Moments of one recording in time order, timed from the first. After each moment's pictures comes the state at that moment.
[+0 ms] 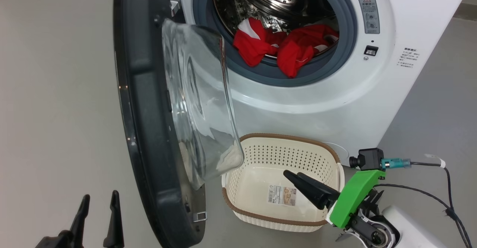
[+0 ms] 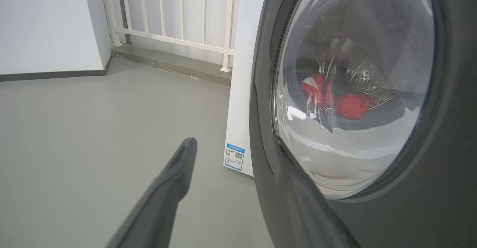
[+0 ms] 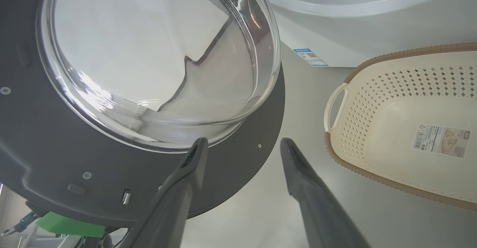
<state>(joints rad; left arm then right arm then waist) 0.02 0.04 0.03 0.20 -0.27 -0.12 -0.25 -0.39 -0.33 0.62 0.38 1.36 0.13 0.21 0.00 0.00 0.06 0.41</state>
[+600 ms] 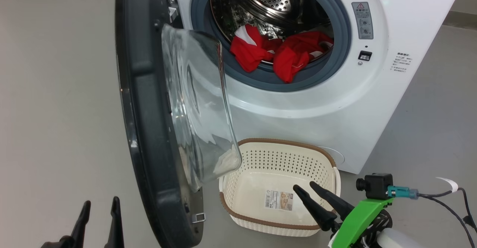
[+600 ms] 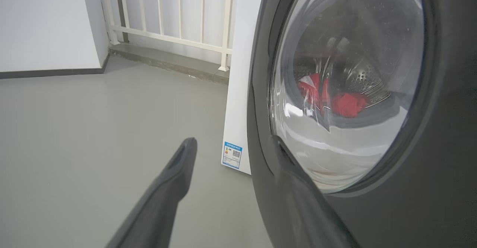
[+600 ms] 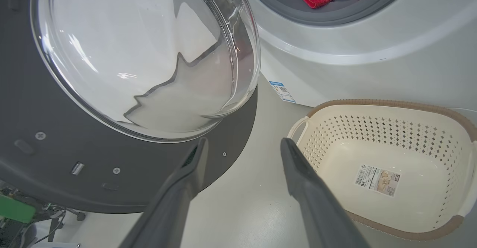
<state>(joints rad) 0.04 0.04 0.03 0.20 -0.27 -0.12 -0.25 -0.39 -0.41 0.86 0.43 1.23 0.13 -0.18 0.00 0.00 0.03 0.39</state>
